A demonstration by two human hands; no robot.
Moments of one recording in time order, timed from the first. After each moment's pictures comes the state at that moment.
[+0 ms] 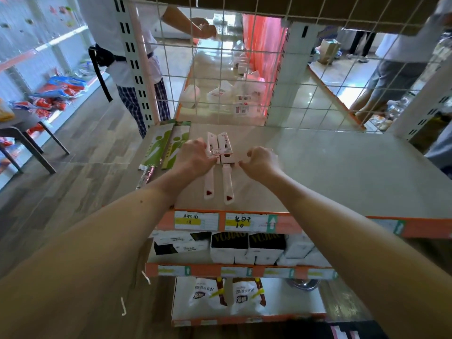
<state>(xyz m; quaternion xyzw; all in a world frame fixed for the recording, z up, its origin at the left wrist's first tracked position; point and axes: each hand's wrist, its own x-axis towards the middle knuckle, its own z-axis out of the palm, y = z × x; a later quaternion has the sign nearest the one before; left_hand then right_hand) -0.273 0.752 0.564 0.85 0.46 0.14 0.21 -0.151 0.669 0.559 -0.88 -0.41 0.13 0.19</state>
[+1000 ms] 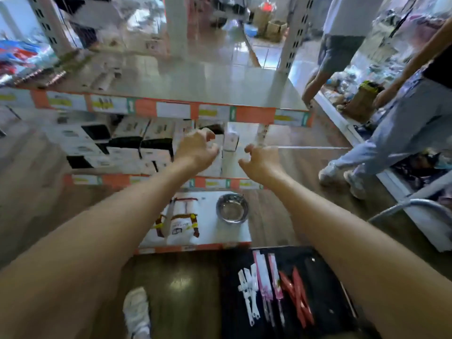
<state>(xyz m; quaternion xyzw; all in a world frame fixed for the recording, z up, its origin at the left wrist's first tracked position) -0.170 0.376 0.520 0.85 0.42 0.17 0.26 -0.053 0.283 0.512 -0.89 -0.43 0.11 0.11</state>
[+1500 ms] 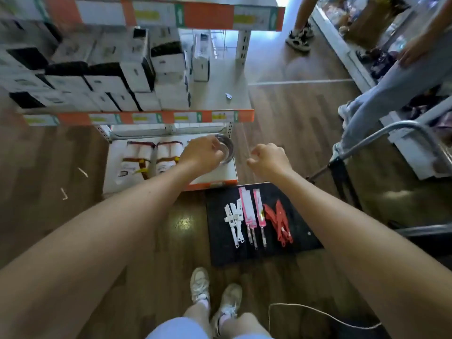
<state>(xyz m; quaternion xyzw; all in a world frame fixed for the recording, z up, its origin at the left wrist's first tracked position) -0.142 0.221 0.424 0.84 0.41 -0.01 0.35 -0.024 0.118 0.416 -0.90 -0.35 0.23 0.11</state>
